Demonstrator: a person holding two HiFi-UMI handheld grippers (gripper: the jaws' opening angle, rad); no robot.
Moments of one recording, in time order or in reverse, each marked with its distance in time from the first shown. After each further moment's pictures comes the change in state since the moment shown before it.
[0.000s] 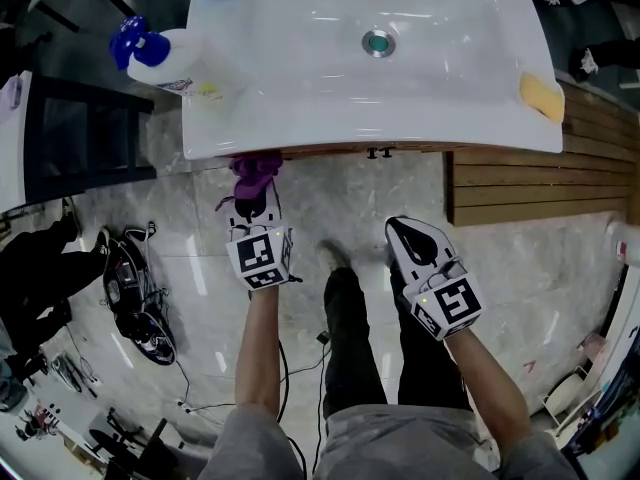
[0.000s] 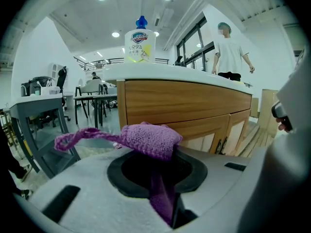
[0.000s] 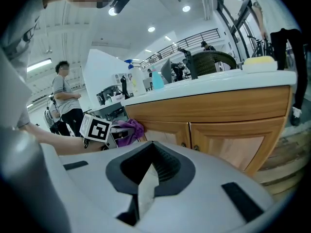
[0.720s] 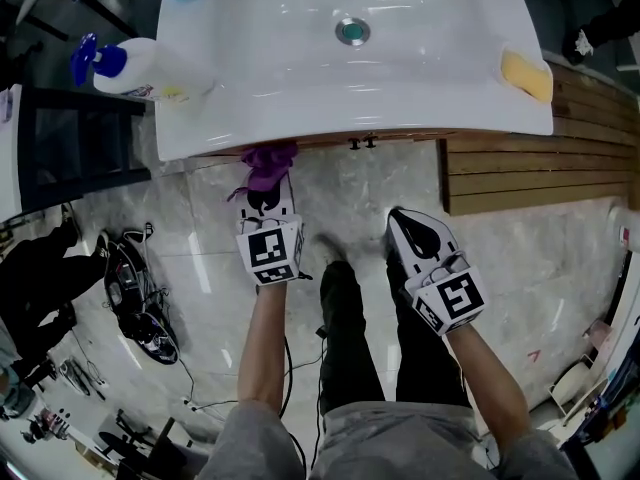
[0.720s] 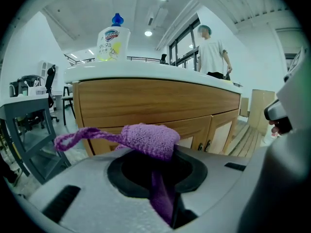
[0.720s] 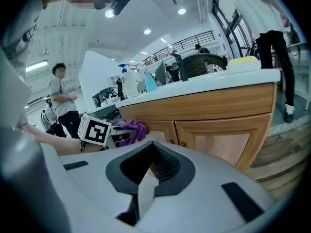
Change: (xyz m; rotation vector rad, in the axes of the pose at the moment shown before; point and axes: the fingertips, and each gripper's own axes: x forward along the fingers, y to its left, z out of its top) left arm 0.012 -0.068 0.005 0.036 0.003 -0.099; right arm -0.024 -0.030 -0.008 0.036 -0.026 -0.046
